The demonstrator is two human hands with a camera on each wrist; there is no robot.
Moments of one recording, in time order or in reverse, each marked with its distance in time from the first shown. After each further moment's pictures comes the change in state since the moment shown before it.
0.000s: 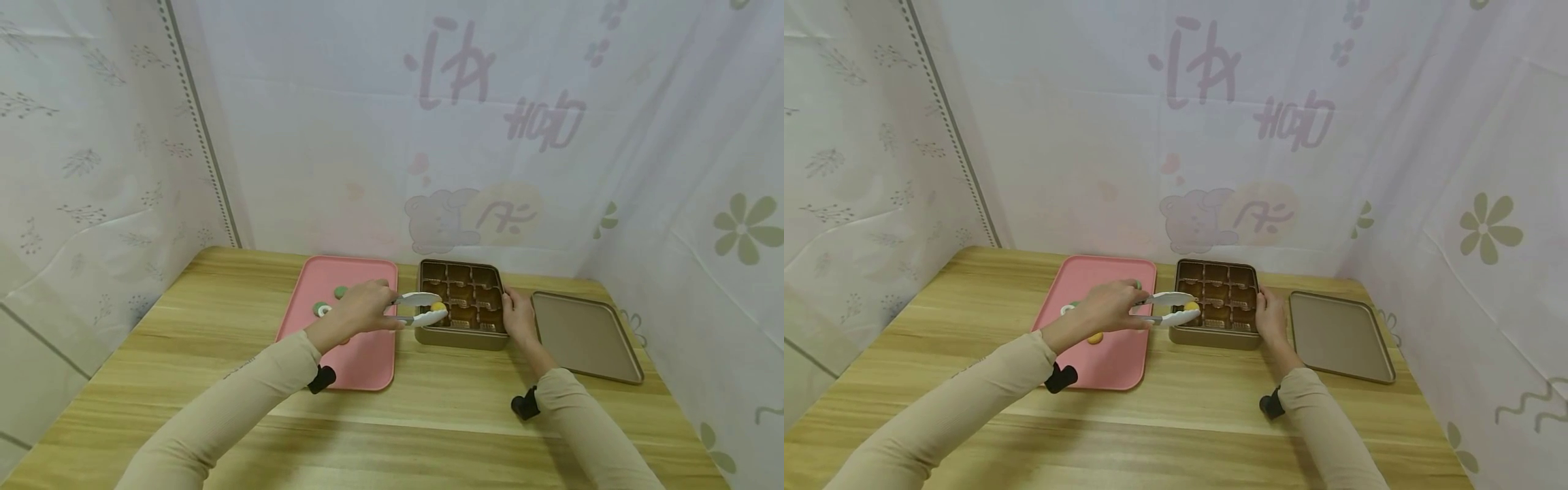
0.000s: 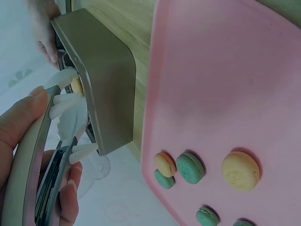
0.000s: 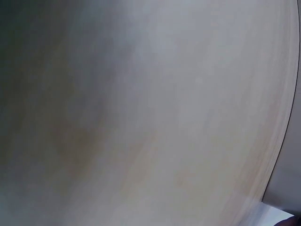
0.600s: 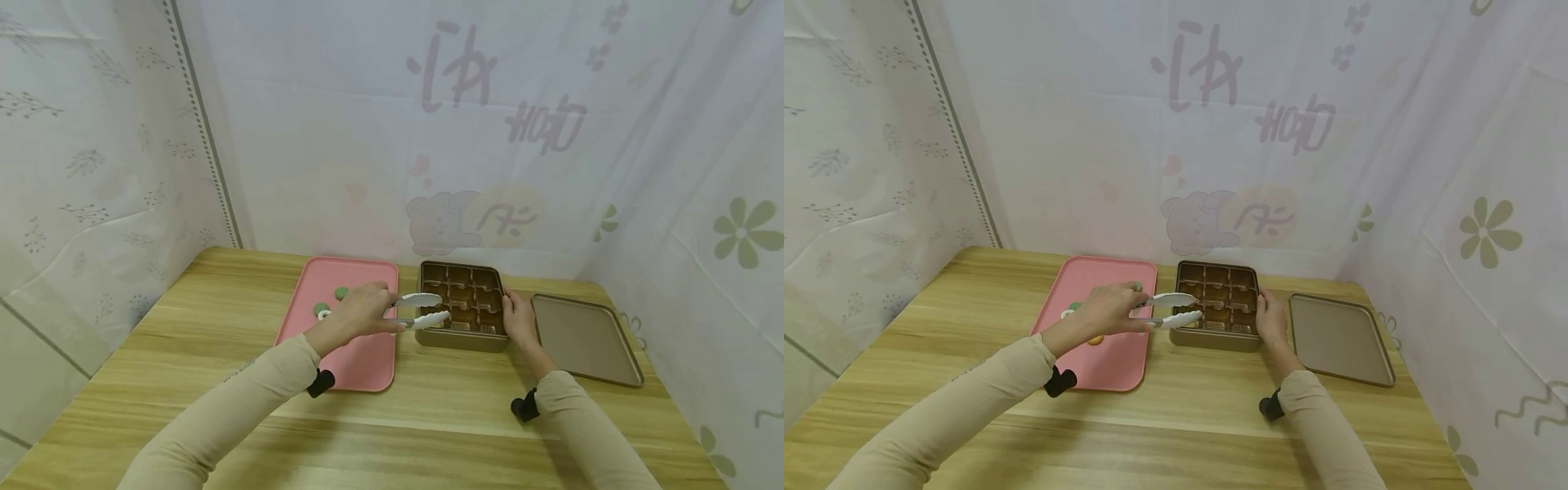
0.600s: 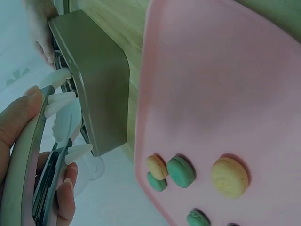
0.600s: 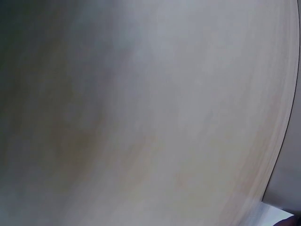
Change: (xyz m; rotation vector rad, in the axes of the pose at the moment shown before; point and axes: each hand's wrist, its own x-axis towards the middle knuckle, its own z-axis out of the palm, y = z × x) left_hand -0.004 -0.003 0.005 -0.028 0.023 -0.014; right_hand 0.000 -0.001 0.000 -0.010 0.011 -0.011
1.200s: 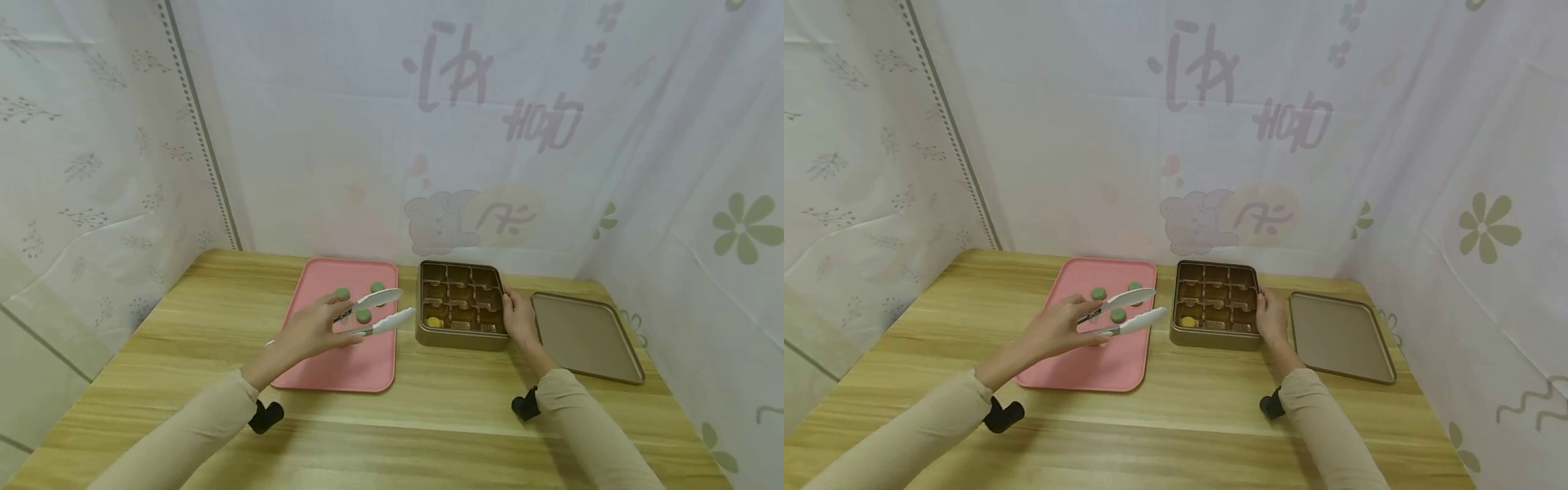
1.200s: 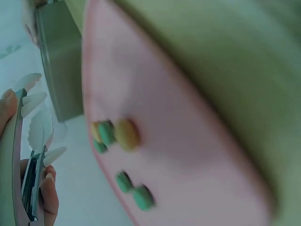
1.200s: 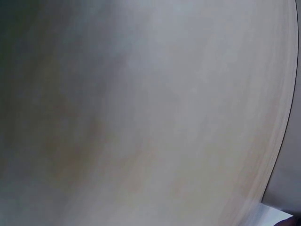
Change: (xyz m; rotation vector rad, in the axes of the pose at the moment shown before) left_hand -0.066 -0.045 0.009 -0.197 0.179 -0.074; right_hand 0.000 0.002 -0.001 -0.002 -0.010 0.008
